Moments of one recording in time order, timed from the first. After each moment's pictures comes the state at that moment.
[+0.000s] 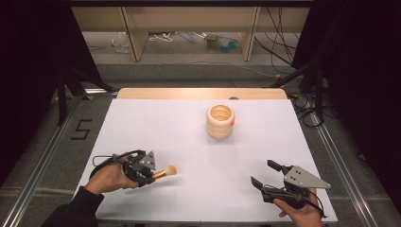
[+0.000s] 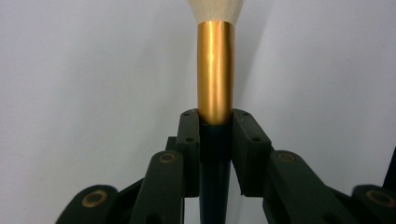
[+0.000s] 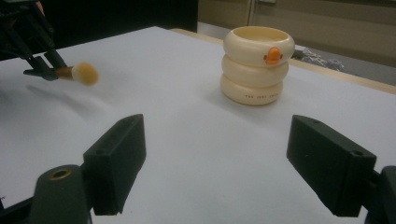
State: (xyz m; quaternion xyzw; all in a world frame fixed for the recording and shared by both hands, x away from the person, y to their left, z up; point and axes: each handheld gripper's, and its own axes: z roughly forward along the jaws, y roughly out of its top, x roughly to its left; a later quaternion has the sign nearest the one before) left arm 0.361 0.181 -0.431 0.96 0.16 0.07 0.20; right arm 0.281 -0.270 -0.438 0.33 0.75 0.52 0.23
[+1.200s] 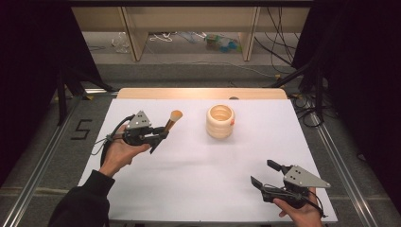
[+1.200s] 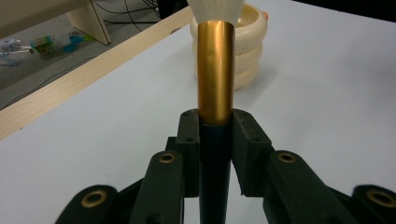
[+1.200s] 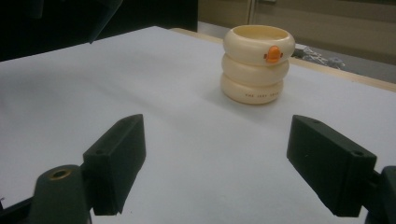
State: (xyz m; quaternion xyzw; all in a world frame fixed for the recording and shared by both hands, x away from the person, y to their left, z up) left arm 0.419 0.174 -0.390 0.82 0.29 0.18 0.46; right arm 0.283 -0.270 -0.439 0.34 0.75 0.52 0.23
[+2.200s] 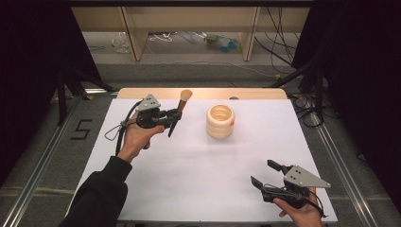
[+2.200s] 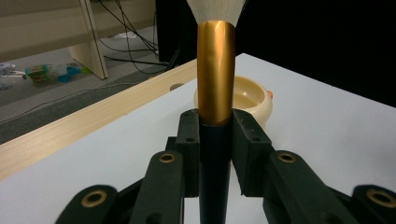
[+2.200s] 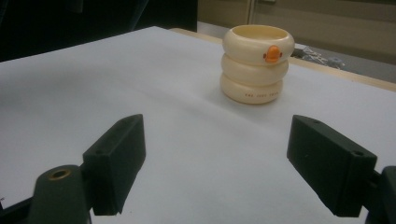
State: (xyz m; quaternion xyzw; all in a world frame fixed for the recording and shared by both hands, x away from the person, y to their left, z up) left arm 0.457 0.141 -0.381 0.76 0.31 0.17 0.55; right arm 0.282 -0.272 -0.438 0.34 0.75 0.51 0.23
